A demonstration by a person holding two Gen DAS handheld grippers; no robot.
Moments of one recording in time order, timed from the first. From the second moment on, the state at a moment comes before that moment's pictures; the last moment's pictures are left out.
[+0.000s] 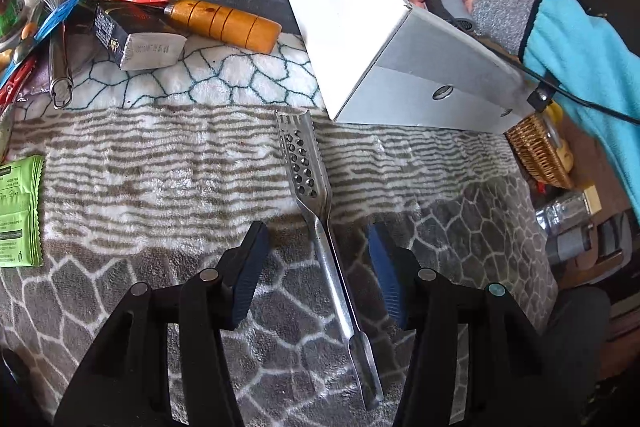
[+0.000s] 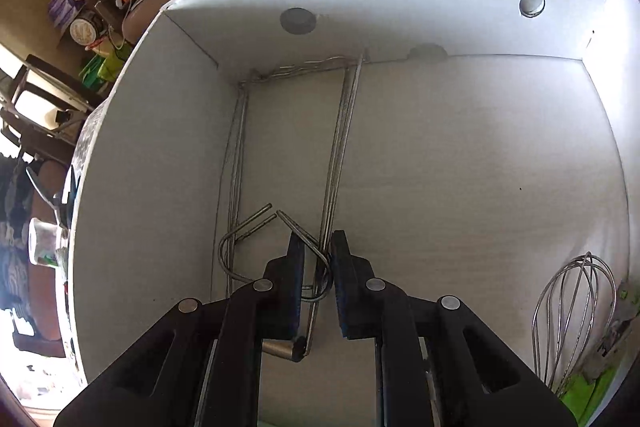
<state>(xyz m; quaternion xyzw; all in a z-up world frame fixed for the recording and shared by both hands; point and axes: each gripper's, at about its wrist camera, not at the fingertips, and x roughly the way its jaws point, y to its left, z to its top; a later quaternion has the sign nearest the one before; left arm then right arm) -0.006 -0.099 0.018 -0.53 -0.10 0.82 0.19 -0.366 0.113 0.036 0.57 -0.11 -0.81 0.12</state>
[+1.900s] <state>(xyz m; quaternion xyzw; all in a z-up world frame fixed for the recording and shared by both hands) 0.043 -0.024 0.223 -0.37 -0.07 0.89 0.25 -0.007 0.108 0.257 0.38 -0.15 -0.86 0.30</state>
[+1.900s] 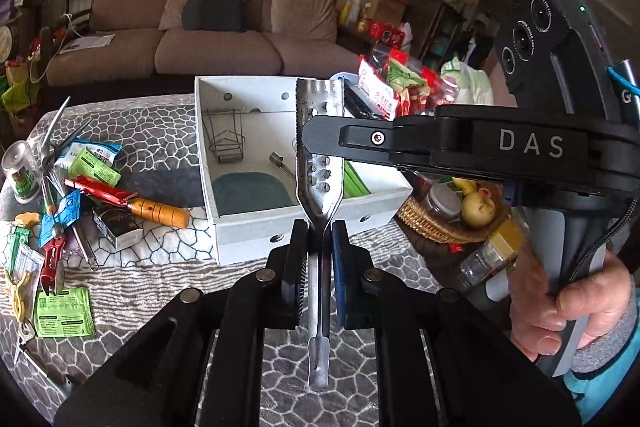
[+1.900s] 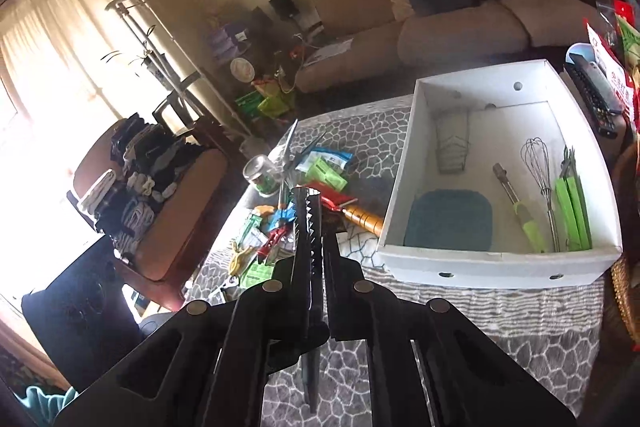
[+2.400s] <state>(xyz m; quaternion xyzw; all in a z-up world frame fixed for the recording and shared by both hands) -0.081 0.052 0.251 -0.37 -0.05 0.89 0.26 -0.102 0.170 0.296 0.37 -0.17 -0.88 0.24</state>
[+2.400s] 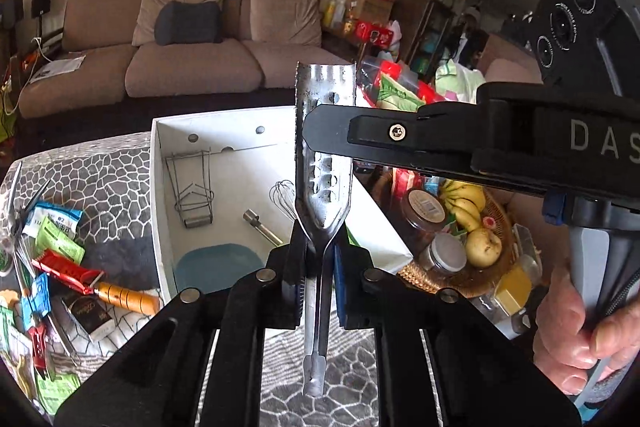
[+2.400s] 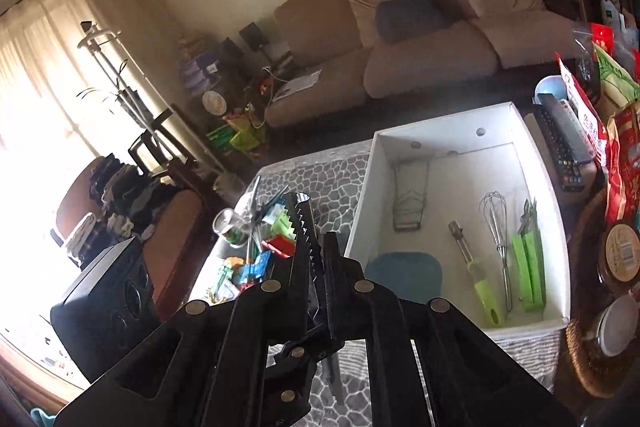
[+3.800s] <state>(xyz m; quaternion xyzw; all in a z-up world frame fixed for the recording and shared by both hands) -0.304 0.071 0.120 -0.53 -0.12 0.82 0.18 -0.288 0.214 0.043 0.65 -0.07 -0.74 0.16</state>
